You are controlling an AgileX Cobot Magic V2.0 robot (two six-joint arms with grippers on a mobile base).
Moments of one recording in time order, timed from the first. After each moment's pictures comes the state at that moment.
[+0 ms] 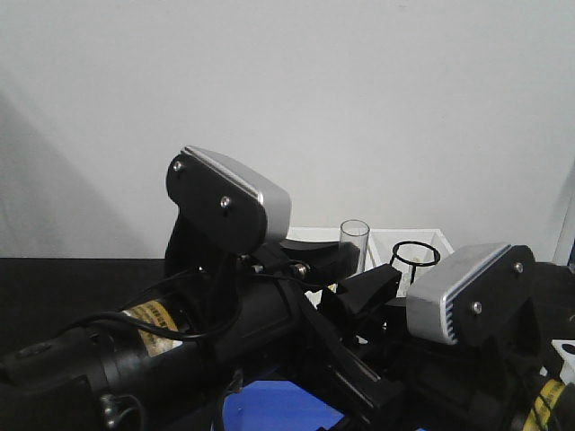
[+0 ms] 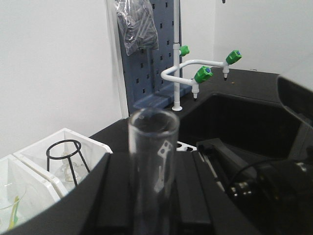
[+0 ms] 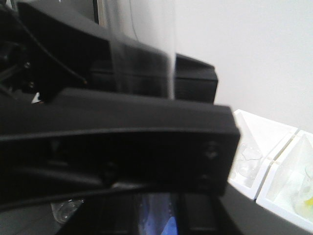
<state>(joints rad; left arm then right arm) -0.98 1.33 -1.12 -0.48 -0.06 0.44 0.70 1.09 -0.76 -0.08 -0.16 0.08</state>
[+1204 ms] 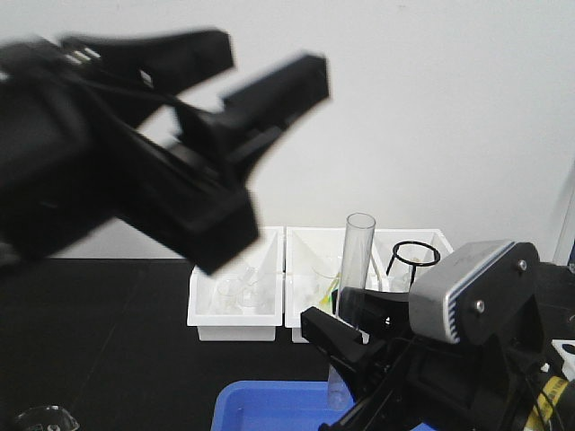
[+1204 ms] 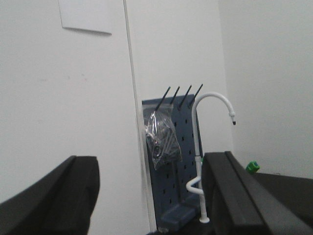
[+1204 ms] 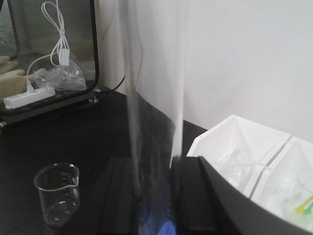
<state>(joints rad) -0.98 1.08 -1.18 -0.49 -0.16 0.52 0.70 1.09 -0.76 -0.08 -0.17 0.01</state>
